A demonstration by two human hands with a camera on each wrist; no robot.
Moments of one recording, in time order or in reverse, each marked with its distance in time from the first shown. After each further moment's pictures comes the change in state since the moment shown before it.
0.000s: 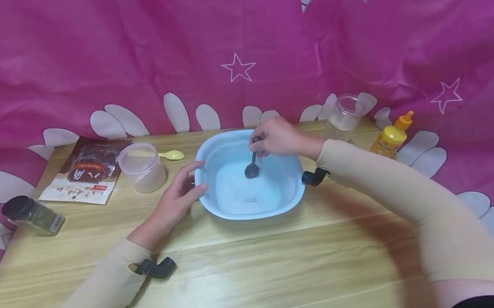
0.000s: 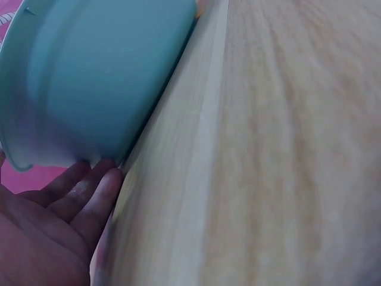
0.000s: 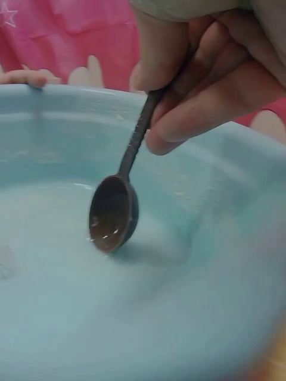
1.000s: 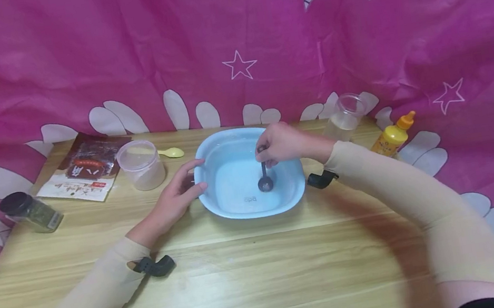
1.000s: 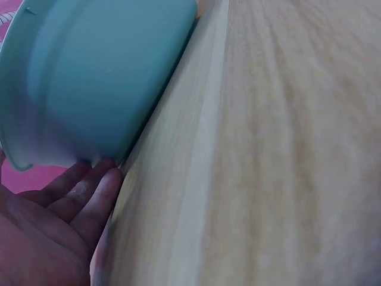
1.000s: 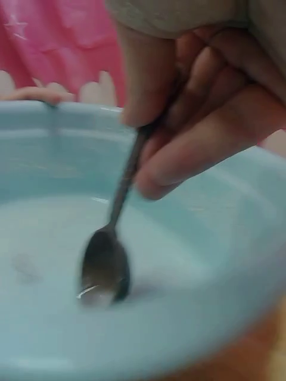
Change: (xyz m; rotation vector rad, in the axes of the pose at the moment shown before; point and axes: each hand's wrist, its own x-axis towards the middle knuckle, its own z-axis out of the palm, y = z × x) left_hand 0.001 -0.002 0.000 0.008 0.004 0.003; right_hand -0.012 -0.006 -0.002 -0.031 -0.159 0.046
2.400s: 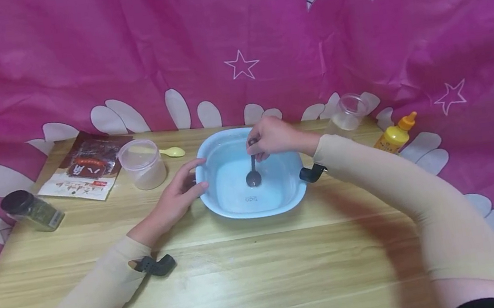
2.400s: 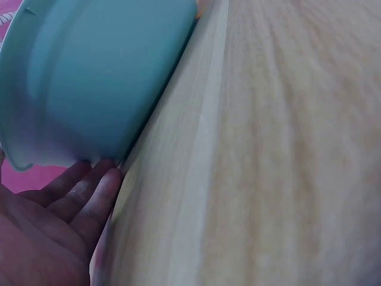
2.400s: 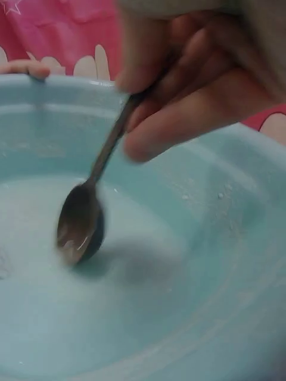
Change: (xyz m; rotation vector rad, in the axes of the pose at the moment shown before) left_hand 0.000 0.000 0.000 -0.006 -0.003 0.010; right_hand 0.028 -0.007 0.002 0.115 -0.007 -0.003
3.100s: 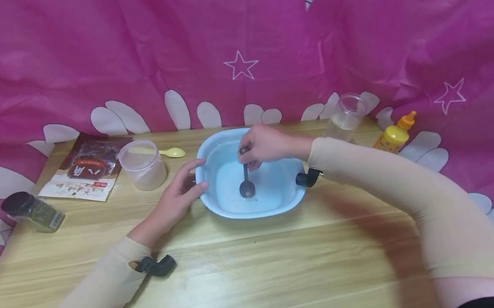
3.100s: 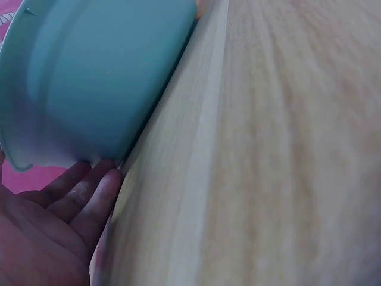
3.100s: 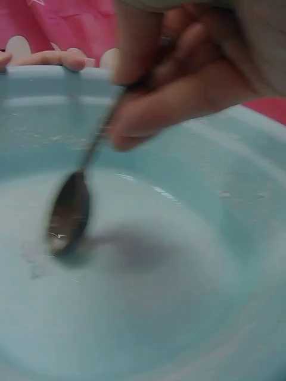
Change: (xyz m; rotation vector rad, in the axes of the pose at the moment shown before) left_hand 0.000 0.001 0.000 0.013 -0.004 -0.002; right_hand -0.001 -0.015 0.013 0.051 -0.037 -0.014
